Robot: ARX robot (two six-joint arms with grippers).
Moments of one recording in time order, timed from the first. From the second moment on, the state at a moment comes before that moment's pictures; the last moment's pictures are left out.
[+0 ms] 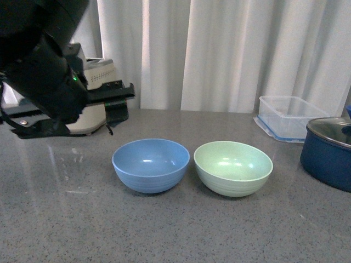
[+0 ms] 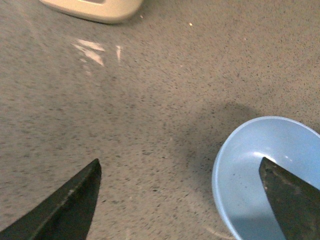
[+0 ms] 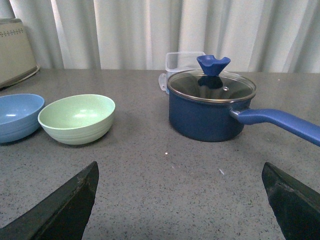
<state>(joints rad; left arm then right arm) -0.22 1.69 1.27 -0.19 -0.27 -0.33 0.00 0.00 0.01 0.00 0.00 0.00</state>
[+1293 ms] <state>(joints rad) -0.01 0.75 0.10 0.64 -0.01 -0.01 0.00 0.00 0.01 0.00 0.00 0.00</state>
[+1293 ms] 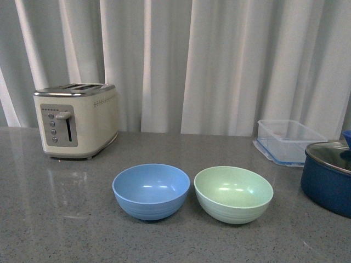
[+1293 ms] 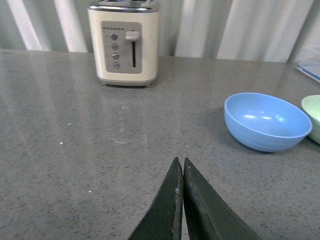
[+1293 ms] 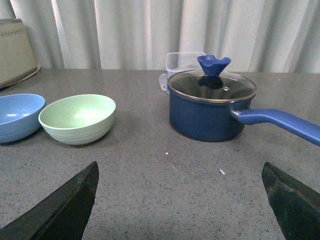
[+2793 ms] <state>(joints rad) 0.00 0.00 0.02 0.00 0.00 -0.01 0.00 0.00 0.01 0.00 0.00 0.00</state>
